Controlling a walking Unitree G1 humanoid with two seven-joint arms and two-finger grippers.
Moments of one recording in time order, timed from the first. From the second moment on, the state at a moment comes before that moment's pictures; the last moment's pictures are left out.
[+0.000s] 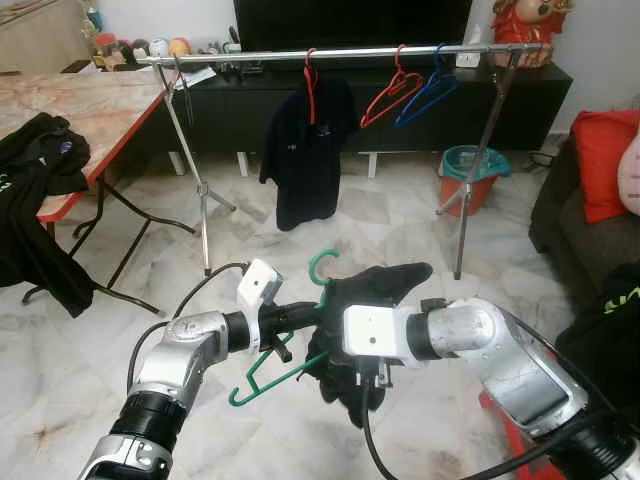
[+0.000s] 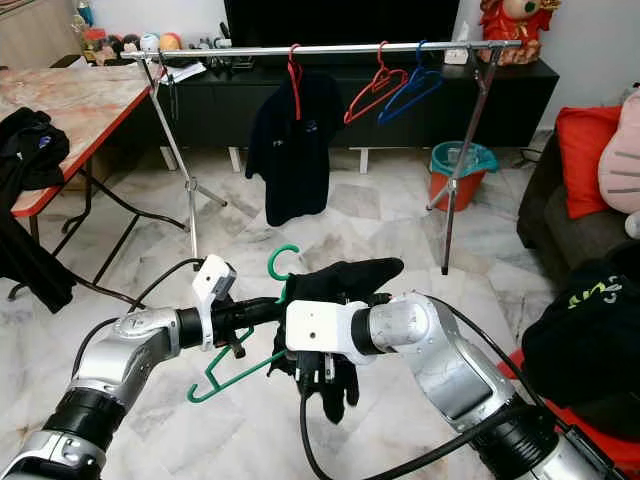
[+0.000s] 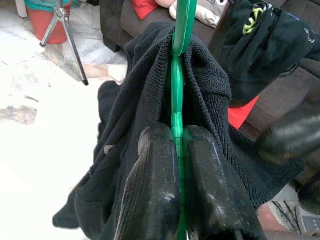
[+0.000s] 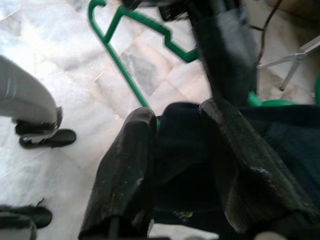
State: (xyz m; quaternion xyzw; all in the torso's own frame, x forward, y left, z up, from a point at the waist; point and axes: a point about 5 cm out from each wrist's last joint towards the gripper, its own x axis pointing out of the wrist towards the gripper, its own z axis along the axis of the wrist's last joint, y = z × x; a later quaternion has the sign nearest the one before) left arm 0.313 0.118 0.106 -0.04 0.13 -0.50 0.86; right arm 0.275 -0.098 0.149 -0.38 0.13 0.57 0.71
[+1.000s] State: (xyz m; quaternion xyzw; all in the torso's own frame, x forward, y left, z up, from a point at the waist) left arm 0.313 0.121 0.104 -0.05 0.14 -0.49 0.86; right arm 0.286 -0.160 0.177 -0.41 0.10 0.43 0.80
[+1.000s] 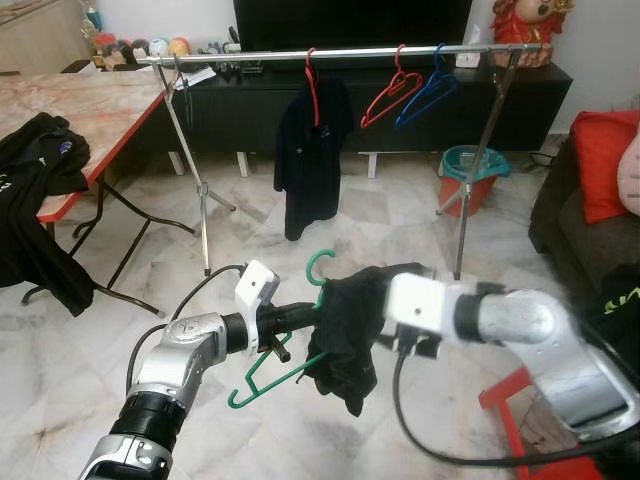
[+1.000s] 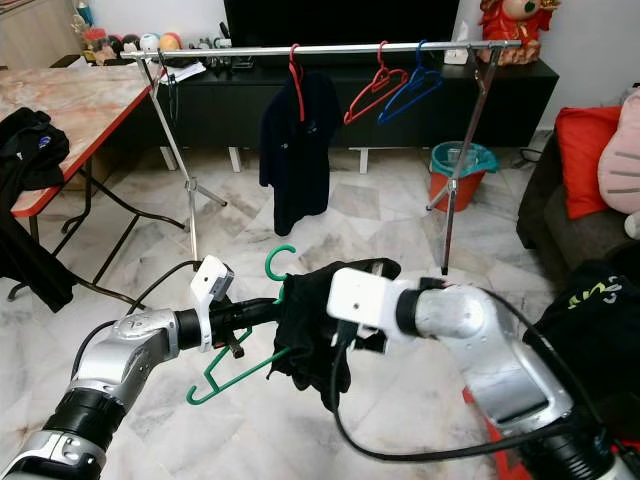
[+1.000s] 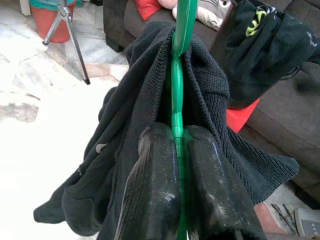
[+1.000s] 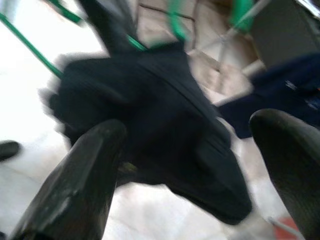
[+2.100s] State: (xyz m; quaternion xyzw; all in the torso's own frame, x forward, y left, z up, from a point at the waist) left arm 0.292 0.124 0.117 0.02 0.16 -0.62 0.77; right arm 0.291 -0.187 0.141 -0.29 0.15 0.61 0.72
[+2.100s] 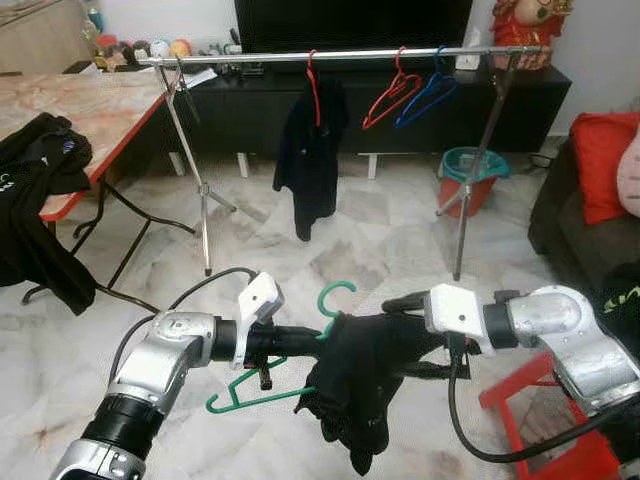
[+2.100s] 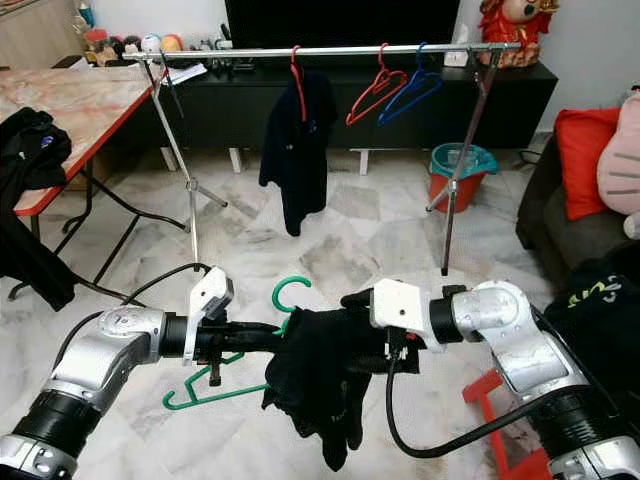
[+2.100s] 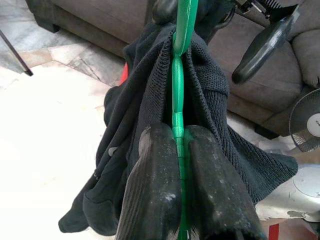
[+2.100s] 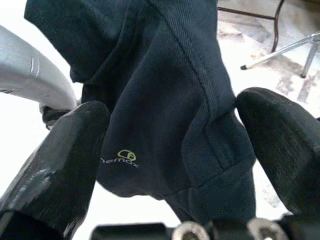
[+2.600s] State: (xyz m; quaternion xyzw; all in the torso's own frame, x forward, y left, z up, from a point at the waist) left arm 0.290 0.117 0.124 0.05 0.15 -0.65 0.74; right arm 0.304 -0.174 0.132 -0.26 0.14 0.62 0.72
